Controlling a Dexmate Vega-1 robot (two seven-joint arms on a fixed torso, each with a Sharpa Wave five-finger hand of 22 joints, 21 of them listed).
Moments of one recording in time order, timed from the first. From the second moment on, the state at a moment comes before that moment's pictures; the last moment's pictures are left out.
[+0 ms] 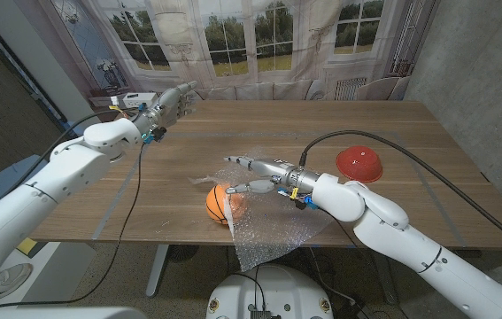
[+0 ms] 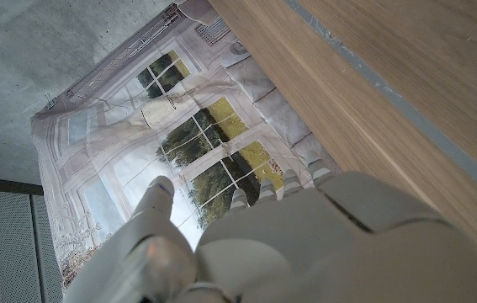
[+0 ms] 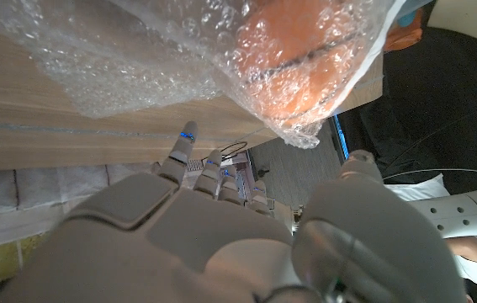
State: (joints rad) left arm 0.87 0.94 0.25 -1.75 -0.71 0.10 -0.12; left_hand 0.12 0.09 0.39 -0.03 0.18 -0.17 -0.09 0.18 0.17 -0.17 0.09 0.20 0.19 -0.17 0.14 0.19 0.18 -0.17 0.20 0.37 0.20; right arm -1.02 -0.67 -0.58 -2.15 -0.47 -0.04 0.40; right_hand 0.45 0.01 -0.01 -0.01 0.22 -0.10 -0.17 0.19 0.20 -0.05 0.05 0.19 0.28 0.02 0.09 0.20 0.40 0.08 0.21 0.53 0.17
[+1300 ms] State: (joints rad) left arm 0.87 0.94 0.26 -1.83 -0.69 0.15 -0.06; left_hand 0.11 0.08 0.38 -0.03 0.19 -0.17 -0.09 0.18 0.17 -0.17 0.09 0.20 0.19 -0.17 0.14 0.19 0.18 -0.17 0.20 0.37 0.20; right arm -1.10 -0.52 -0.82 -2.22 -0.89 -0.47 0.40; right_hand 0.42 -0.04 -0.07 -0.02 0.24 -0.17 -0.21 0.18 0.20 -0.17 0.13 0.19 0.25 -0.02 0.18 0.20 0.30 0.25 0.22 0.48 0.17
